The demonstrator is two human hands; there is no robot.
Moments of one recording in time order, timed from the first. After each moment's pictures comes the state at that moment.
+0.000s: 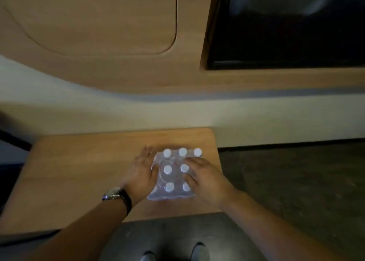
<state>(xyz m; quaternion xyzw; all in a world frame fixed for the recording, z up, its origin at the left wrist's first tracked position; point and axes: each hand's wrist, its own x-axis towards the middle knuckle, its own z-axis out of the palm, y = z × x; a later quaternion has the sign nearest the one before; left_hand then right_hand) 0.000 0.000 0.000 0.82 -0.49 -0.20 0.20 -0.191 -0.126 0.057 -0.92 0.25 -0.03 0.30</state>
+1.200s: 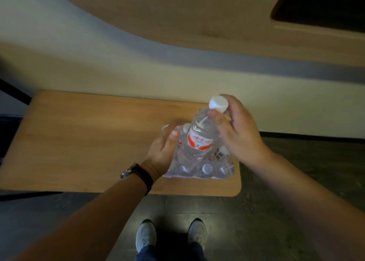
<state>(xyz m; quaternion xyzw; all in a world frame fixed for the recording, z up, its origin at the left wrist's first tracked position) 0.003 -0.010 -0.047 0.70 -0.30 -0.37 0.53 -0.123 -0.149 0.072 -0.81 0.27 -0.23 0.46</state>
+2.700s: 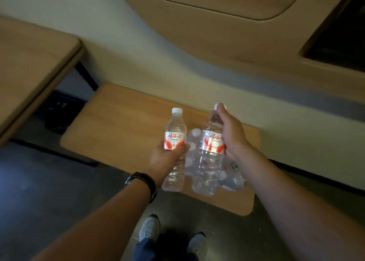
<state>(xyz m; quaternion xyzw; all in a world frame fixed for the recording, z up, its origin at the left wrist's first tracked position) -0.023 0.060 0.003 0.72 0.04 -0.35 0.60 -0.072 -0.123 0.065 -0.54 0.39 -0.13 0.73</state>
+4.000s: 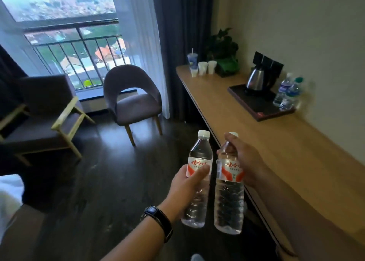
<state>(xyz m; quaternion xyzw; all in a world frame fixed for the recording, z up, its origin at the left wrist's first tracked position) 0.266 0.843 0.227 0.64 0.18 -0.03 0.75 0.394 0.684 0.268 -0.66 0.04 0.24 0.71</state>
